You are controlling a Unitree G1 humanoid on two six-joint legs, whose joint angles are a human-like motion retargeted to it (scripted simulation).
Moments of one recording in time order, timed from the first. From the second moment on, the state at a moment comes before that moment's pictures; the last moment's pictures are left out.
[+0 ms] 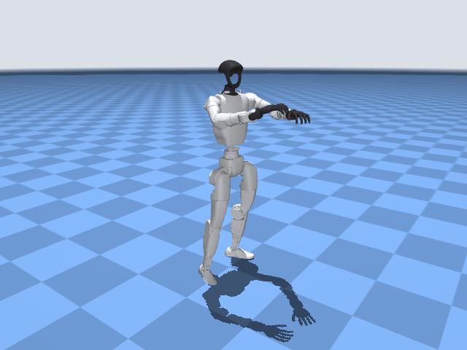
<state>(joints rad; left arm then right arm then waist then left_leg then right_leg) -1.07 0.61 -0.82 0.60 0.43 -0.07 0.09 -1.02 -0.56 0.64 0.44 -0.44 0.02 -0.19 -0.08 -0.04 -0.01 0.20 0.06 0.52 0.01 -0.18 -0.16 0.07 -0.22 -0.29 0.09 -0.03 0.25</state>
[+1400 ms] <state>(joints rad) -1.10 0.51 -0.83 0.60 0.44 -0.10 0.10 -1.10 -0.66 0.68 0.45 -0.47 0.02 -0.21 -0.09 -0.04 -0.05 0.19 0.08 0.53 0.02 -0.18 -0.17 0.07 -0.21 -0.29 0.10 -0.05 0.24</state>
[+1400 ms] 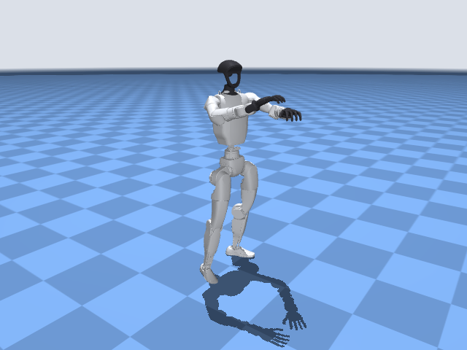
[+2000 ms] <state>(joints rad) -1.05 0.60 -0.81 0.65 0.44 -0.10 0.09 -1.05 -0.52 0.70 0.50 -0.47 0.02 -0.22 0.09 -0.12 -0.04 0.17 0.07 0.47 0.02 -0.18 -0.16 0.08 -0.23 -0.35 0.09 -0.04 0.24</state>
